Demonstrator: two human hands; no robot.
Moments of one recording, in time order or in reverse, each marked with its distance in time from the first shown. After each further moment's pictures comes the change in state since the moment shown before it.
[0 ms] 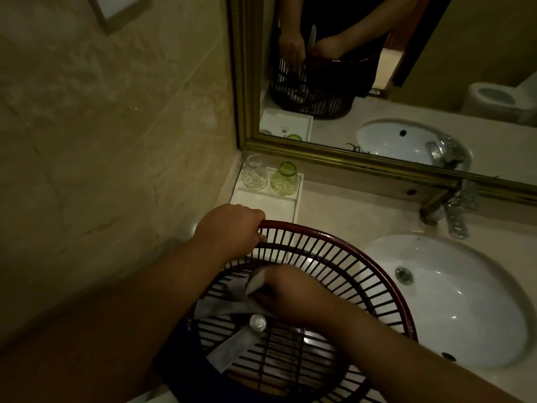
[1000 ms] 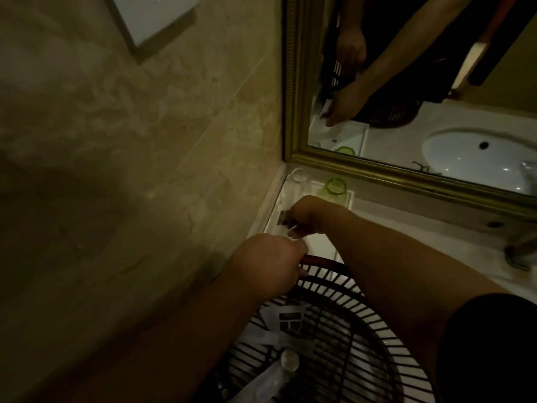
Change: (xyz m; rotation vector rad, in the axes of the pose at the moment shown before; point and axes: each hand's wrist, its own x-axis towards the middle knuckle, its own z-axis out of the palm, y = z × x) left_hand 0.001 0.000 -0.004 -0.091 -0.005 0.027; right_hand 0.232 0.075 -0.083 0.511 -0.083 0.750
